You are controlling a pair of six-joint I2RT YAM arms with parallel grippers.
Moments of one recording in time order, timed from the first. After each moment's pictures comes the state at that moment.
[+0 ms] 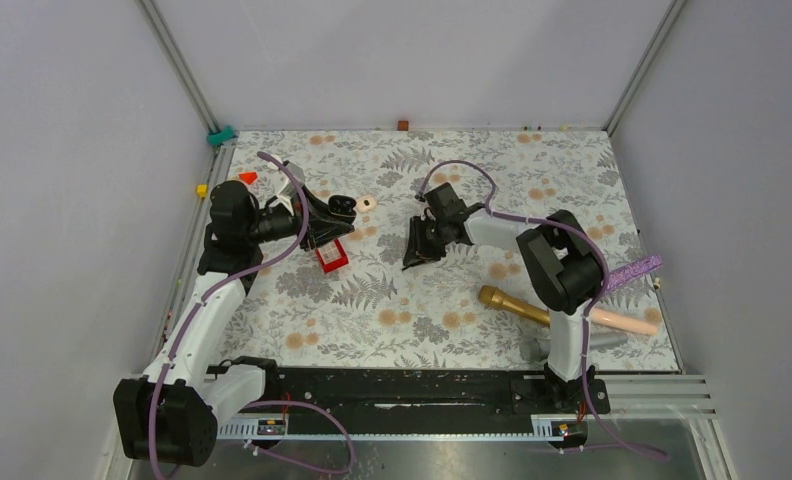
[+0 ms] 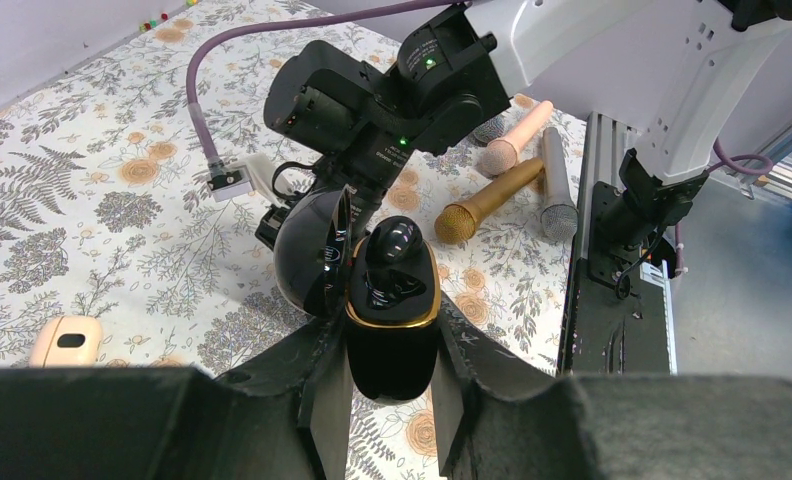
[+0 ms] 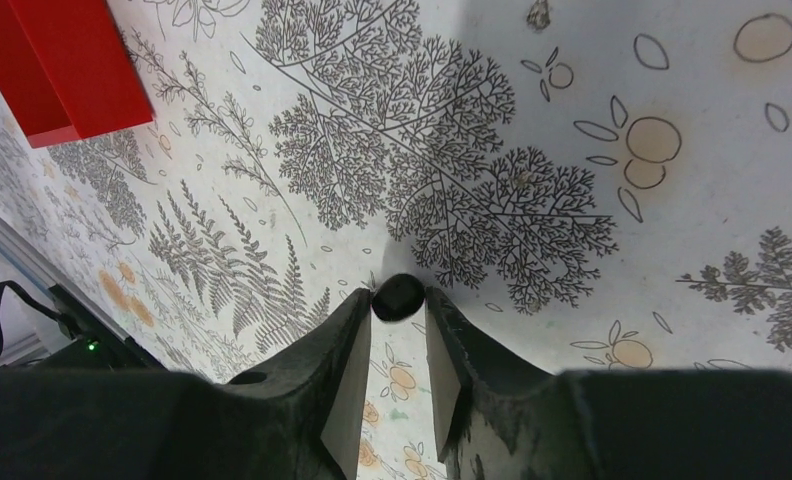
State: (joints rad) left arm -0.10 1.02 0.80 0.13 1.14 -0.13; right arm 0.59 1.99 1.23 -0.27 -0.38 0.55
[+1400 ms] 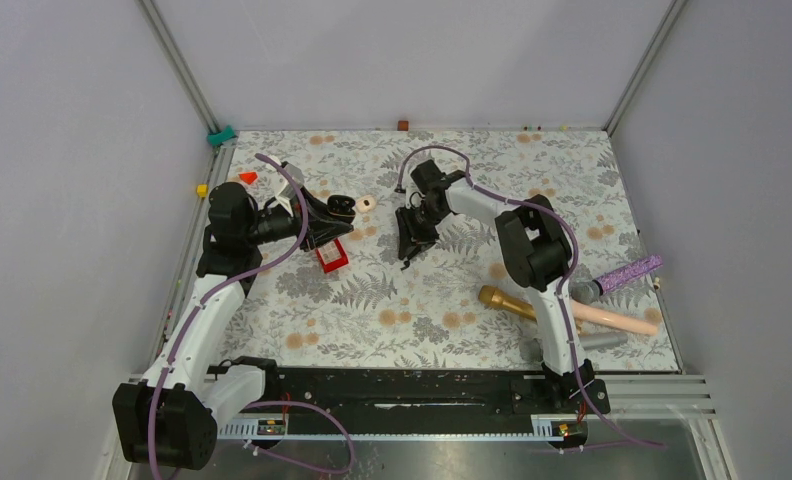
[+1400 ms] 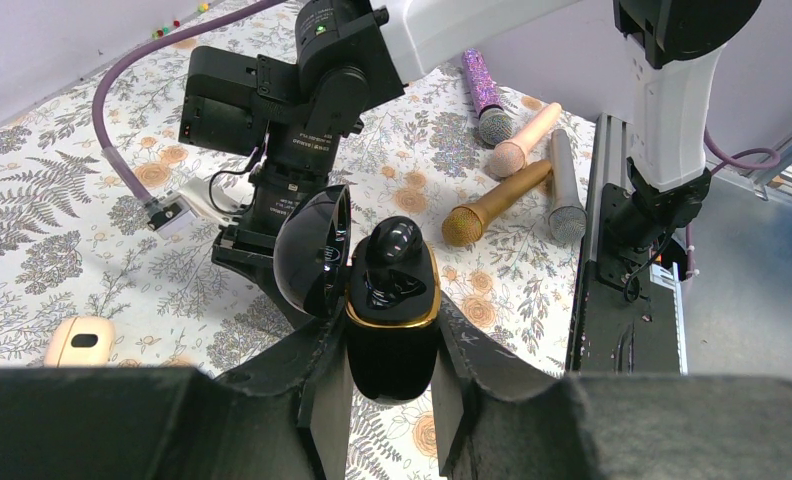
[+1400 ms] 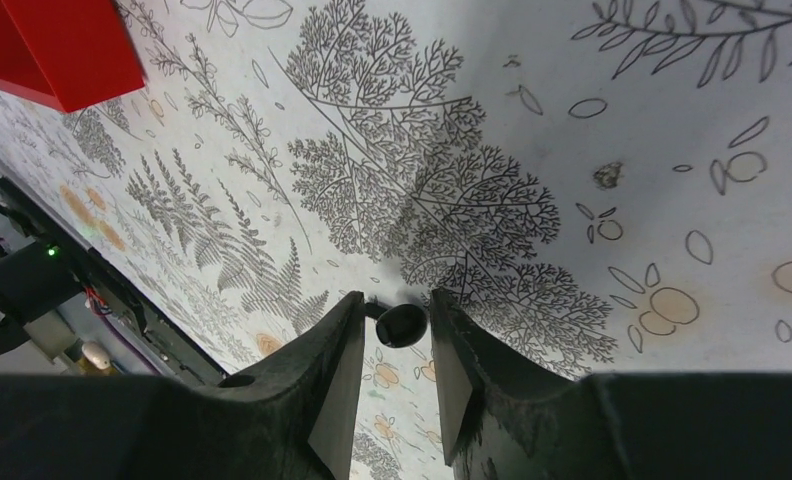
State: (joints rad) left arm -0.10 1.01 0.79 0.13 1.13 -0.12; right arm 0.56 2.27 1.72 -0.75 -0.52 0.24
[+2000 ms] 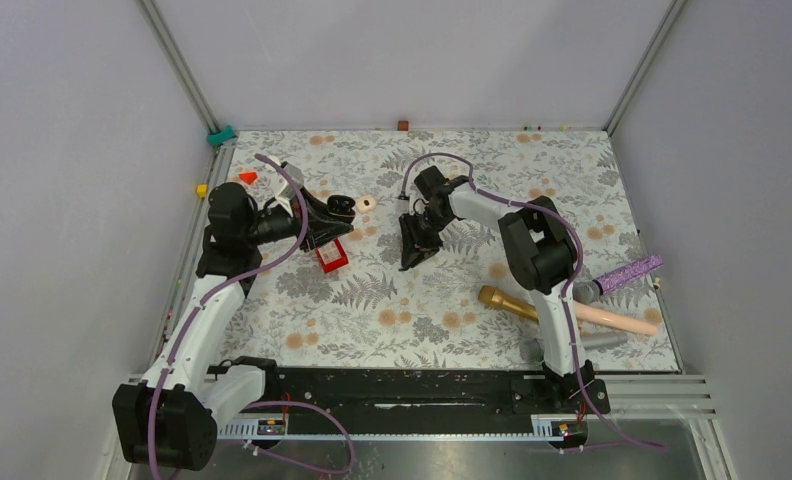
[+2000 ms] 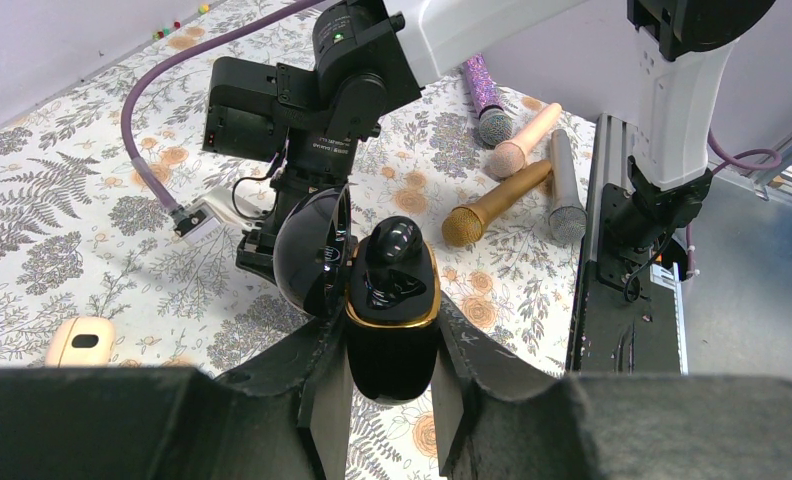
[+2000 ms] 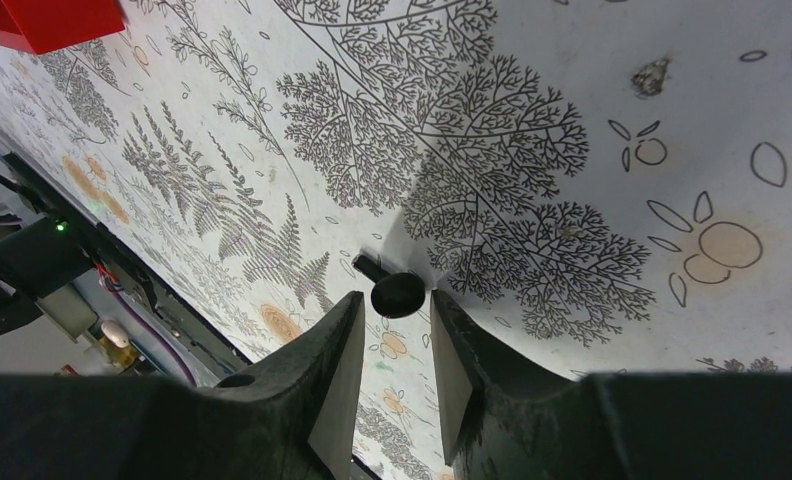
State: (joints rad) left arm -0.10 1.00 0.79 0.13 1.13 -0.12; right arm 0.56 2.22 1.63 -0.74 -0.56 0.25
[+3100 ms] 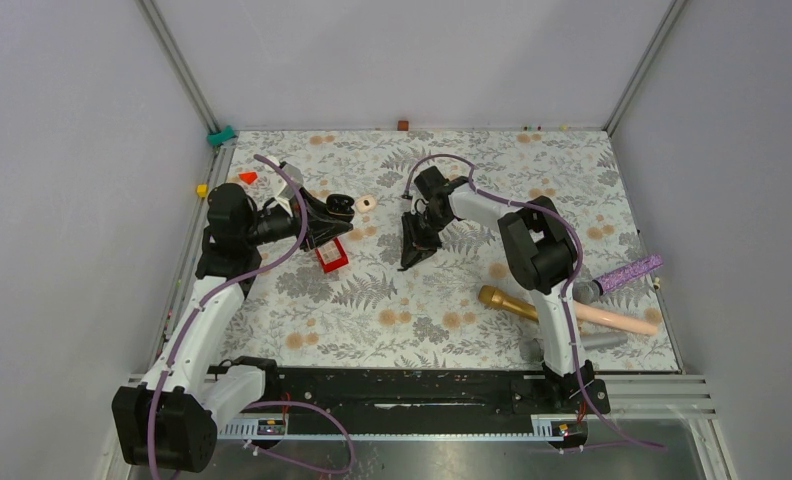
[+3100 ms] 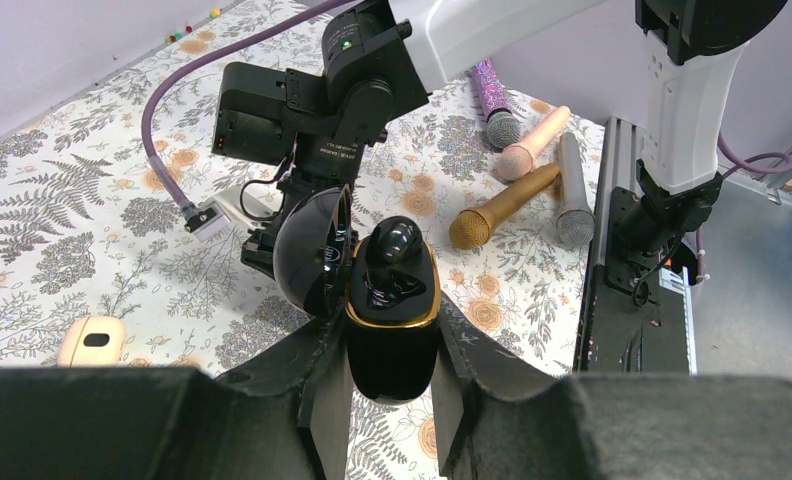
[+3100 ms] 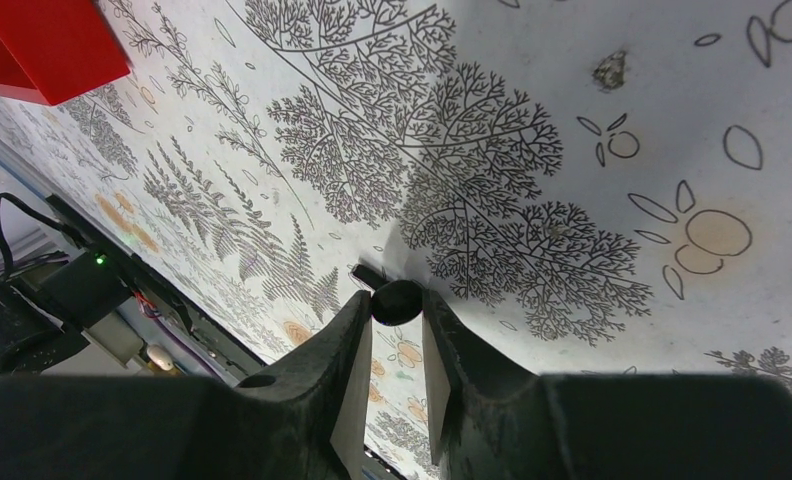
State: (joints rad) left arm -0.10 0.99 0.79 0.13 1.11 -0.12; right arm 0.56 2.22 1.62 -0.72 -0.54 0.37
